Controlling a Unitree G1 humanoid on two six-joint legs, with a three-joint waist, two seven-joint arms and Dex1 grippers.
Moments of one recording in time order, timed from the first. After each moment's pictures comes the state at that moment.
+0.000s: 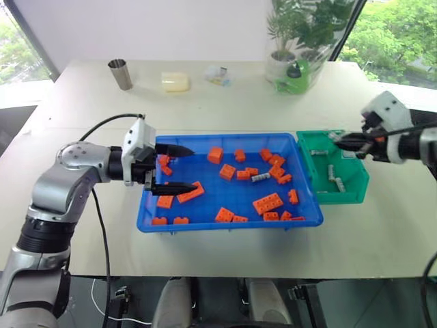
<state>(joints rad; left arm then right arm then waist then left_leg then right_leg) -0.53 0.74 -0.03 -0.12 -0.55 0.48 -1.28 -0.54 -1.08 -0.09 -0.01 0.24 0.91 1.01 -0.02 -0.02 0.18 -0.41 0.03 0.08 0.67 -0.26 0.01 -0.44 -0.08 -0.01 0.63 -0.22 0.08</state>
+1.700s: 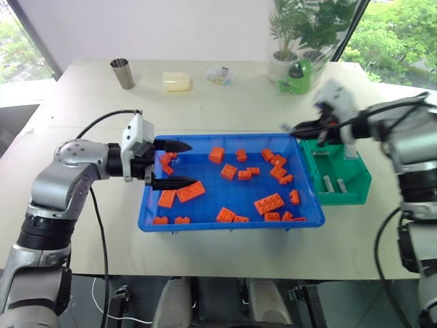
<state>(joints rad) -0.54 0.75 -0.02 -0.09 -0.53 0.48 -1.26 -0.88 -0.87 0.06 0.21 0.08 0.71 1.21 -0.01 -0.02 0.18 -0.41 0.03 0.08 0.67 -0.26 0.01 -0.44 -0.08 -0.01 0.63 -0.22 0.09</state>
